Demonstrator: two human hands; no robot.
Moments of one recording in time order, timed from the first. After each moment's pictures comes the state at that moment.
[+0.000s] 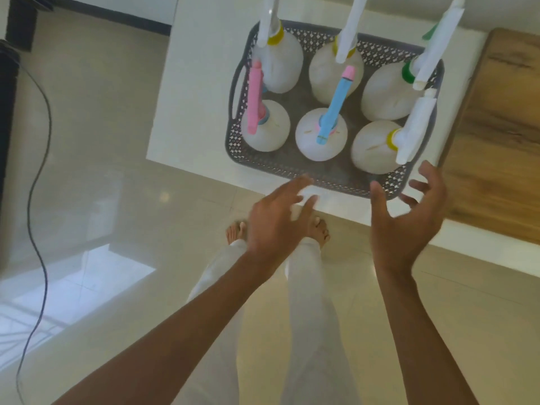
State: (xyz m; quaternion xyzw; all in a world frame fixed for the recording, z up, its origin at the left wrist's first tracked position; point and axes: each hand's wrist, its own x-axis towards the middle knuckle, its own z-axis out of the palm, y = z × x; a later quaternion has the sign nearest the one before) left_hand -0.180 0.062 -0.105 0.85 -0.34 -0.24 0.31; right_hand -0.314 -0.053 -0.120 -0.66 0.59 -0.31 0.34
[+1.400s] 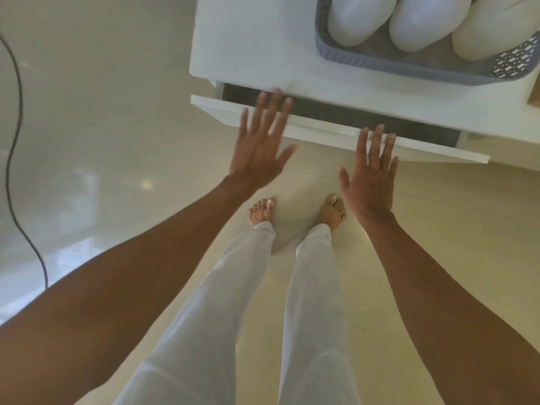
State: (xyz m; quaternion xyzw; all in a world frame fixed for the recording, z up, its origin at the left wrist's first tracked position) left_hand -0.048 0.239 -0.230 0.80 -0.56 -0.20 0.03; right_hand -0.263 0.149 -0.225 -0.84 0.50 0.17 0.14
